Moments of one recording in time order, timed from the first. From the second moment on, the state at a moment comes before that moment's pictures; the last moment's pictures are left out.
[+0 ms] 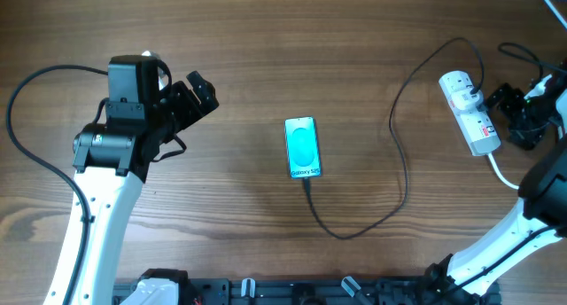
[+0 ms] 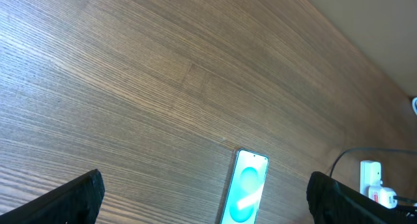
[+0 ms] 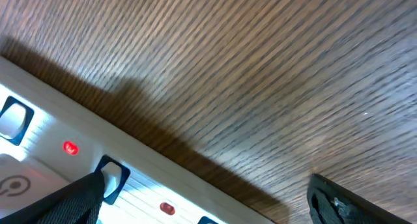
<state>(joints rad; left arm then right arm) -0.09 1.24 1.18 -0.81 0.12 -0.64 -0.58 2.12 1.51 -0.84 -0.20 0.21</state>
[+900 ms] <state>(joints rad) -0.09 1.24 1.18 -0.81 0.12 -0.64 -0.58 2.13 1.75 -1.24 -0.15 0.09</state>
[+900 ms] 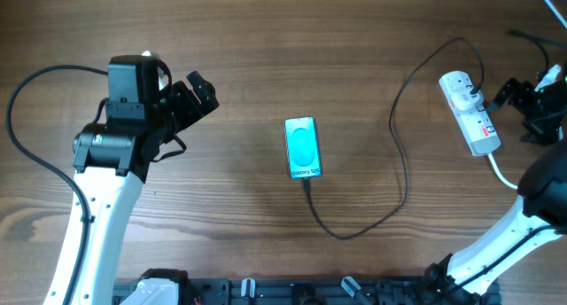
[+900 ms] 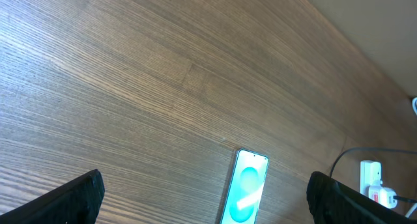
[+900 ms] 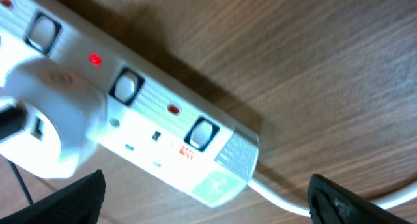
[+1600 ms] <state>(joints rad) -0.09 1.24 1.18 -0.81 0.12 -0.64 -0.58 2.13 1.60 -1.02 -0.10 0.07</state>
